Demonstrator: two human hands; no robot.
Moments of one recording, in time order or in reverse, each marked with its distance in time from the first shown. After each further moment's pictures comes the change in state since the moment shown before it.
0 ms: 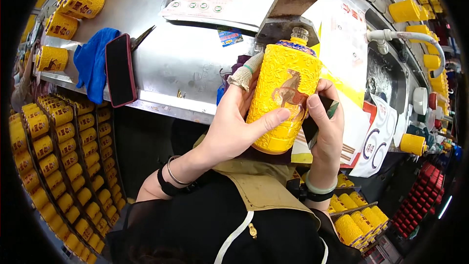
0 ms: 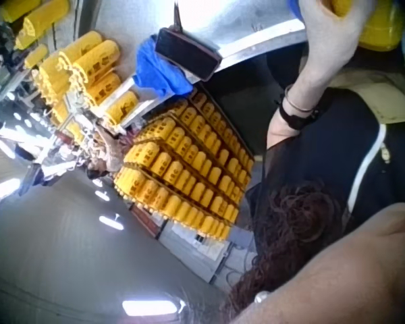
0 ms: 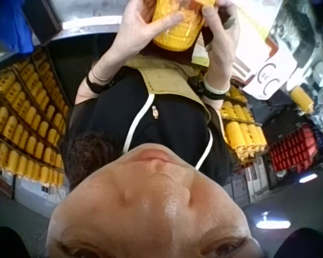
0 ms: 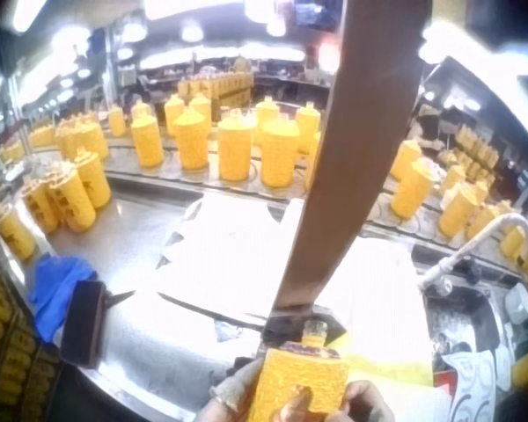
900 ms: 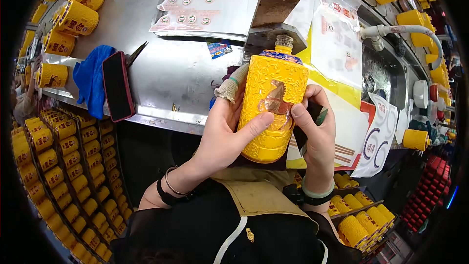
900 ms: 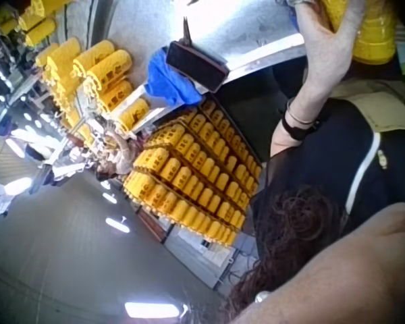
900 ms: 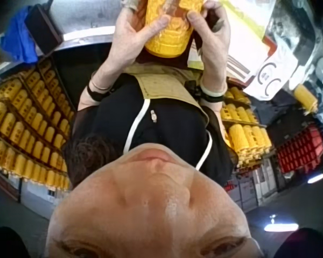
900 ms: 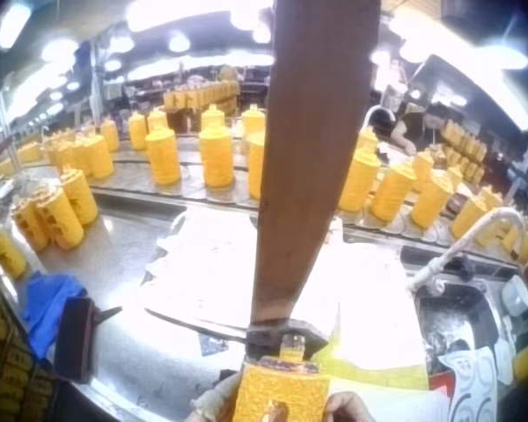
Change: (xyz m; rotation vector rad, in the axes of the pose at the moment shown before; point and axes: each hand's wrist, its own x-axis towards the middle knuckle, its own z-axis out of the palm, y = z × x) left_hand 0.002 0.004 0.002 0.019 0.016 -0.052; right_hand -0.001 0.001 -0.003 -0.008 -0.022 0.010
